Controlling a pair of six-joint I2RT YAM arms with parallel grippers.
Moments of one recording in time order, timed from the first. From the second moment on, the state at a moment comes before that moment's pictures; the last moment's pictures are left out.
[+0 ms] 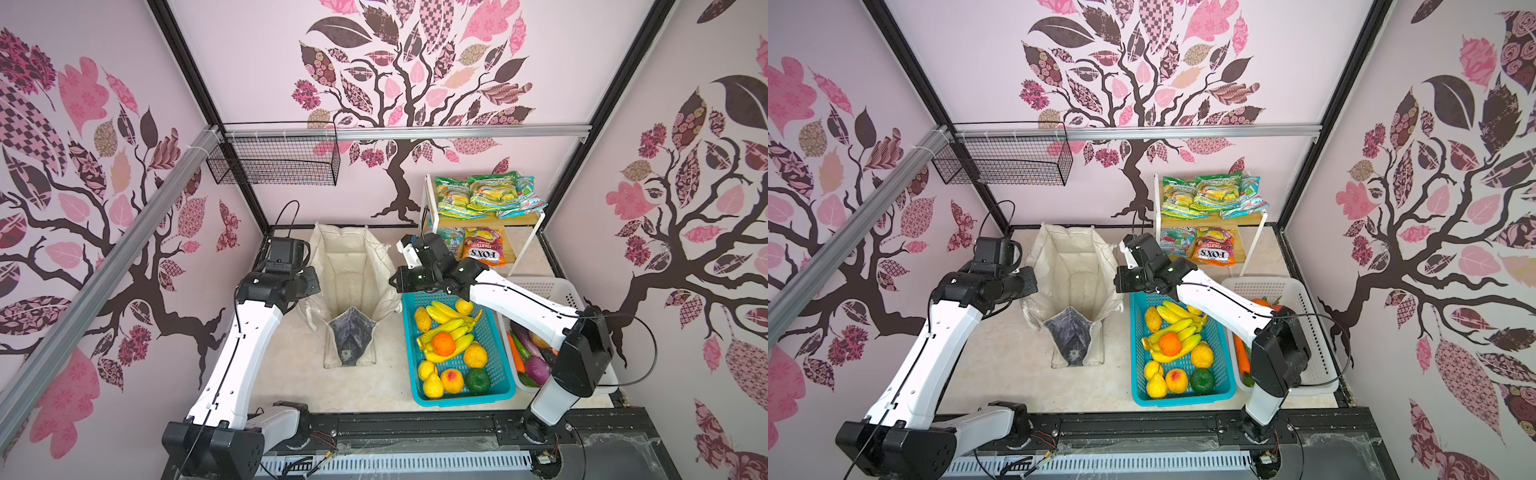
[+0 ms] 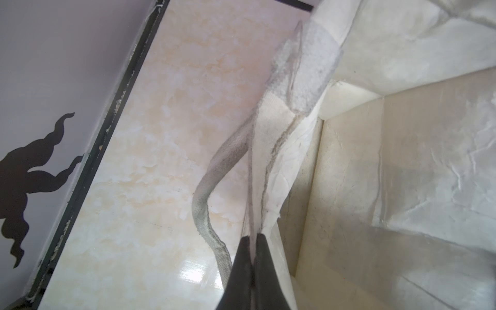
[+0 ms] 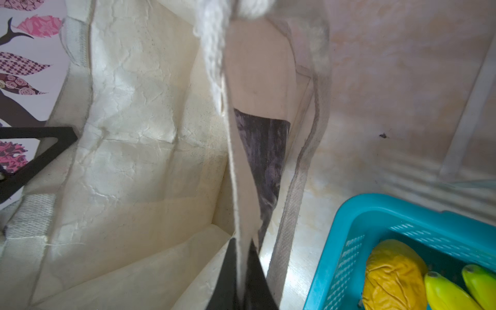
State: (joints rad) left arm -0.13 1.20 1.32 -1.03 -0.19 -0.37; right arm 0.75 1.69 1.50 -0.51 -0.22 0.56
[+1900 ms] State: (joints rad) left arm -0.11 0.94 1.05 -0.75 0.07 -0.35; right arm 0.75 1.30 1.30 -0.61 -0.02 0.51
